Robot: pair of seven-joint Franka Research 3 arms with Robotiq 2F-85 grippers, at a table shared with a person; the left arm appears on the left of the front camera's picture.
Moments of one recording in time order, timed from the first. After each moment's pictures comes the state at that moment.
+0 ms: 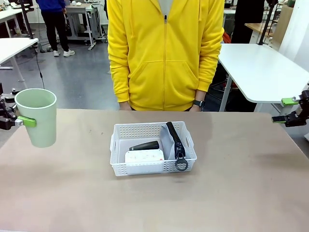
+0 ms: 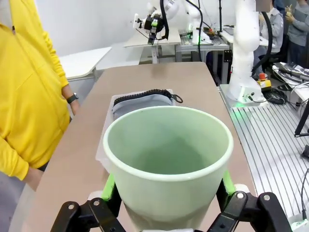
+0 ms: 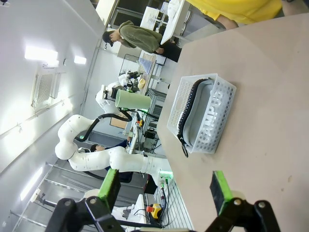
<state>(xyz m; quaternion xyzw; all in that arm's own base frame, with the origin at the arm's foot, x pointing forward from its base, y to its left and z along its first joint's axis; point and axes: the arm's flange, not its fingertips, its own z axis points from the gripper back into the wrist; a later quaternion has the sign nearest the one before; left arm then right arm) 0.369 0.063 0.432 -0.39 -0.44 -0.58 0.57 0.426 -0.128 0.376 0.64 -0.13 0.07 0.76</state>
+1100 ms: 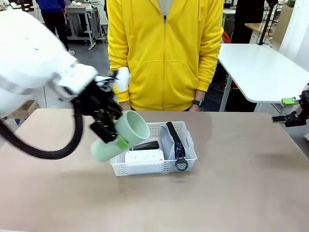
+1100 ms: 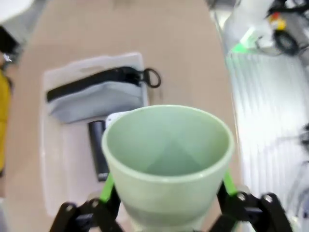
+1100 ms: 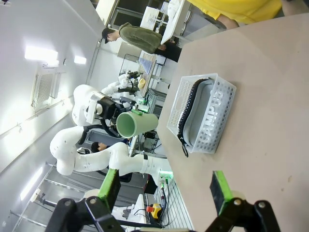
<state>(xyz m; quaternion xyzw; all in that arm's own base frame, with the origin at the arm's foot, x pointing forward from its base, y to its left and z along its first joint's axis) 0.354 -0.239 0.467 -0.23 -0.20 -0.68 0.67 0.426 -0.128 0.376 0.64 -0.13 0.07 0.76</state>
